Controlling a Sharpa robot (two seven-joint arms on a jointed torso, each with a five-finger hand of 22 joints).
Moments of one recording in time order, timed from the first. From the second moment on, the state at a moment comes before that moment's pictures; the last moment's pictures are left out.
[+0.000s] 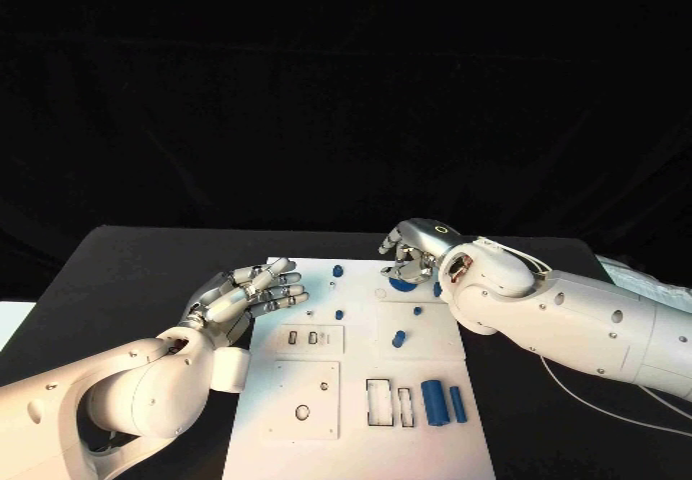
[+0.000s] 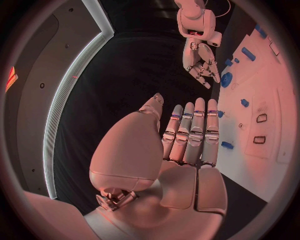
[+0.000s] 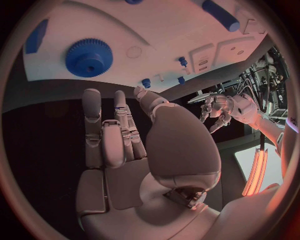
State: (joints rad) left arm 1.15 -0.90 -0.01 1.77 0.16 -0.37 0.42; left_hand 1.41 -0.05 0.09 0.20 0.16 0.96 0.23 0.10 0.07 1.03 0.18 0.11 0.07 1.04 0.14 0.15 0.12 0.17 0.90 0.25 0.17 0.08; right arm 1.11 -0.83 0.18 1.51 -1.70 -0.34 -0.31; right_hand 1.28 -0.20 0.36 0.06 0.14 1.02 0.14 0.07 0.07 1.41 0.05 0.29 0.18 1.47 -0.03 1.36 1.23 0.17 1.13 0.08 1.05 0.63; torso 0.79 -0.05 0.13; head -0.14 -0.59
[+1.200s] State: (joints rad) left arm 1.15 -0.89 -0.01 1.76 0.16 -0.37 0.42; left_hand 1.41 -0.05 0.09 0.19 0.16 0.96 0.23 0.10 0.07 1.03 0.18 0.11 0.07 1.04 0.14 0.15 0.12 0.17 0.90 0.26 0.16 0.08; right arm 1.11 -0.84 0.18 1.44 -1.52 -0.22 -0.38; right_hand 1.40 -0.11 0.06 0.24 0.27 1.03 0.13 0.10 0.09 1.46 0.05 1.40 1.31 1.46 -0.03 1.53 1.31 0.14 1.25 0.08 1.20 0.87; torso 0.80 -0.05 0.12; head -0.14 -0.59
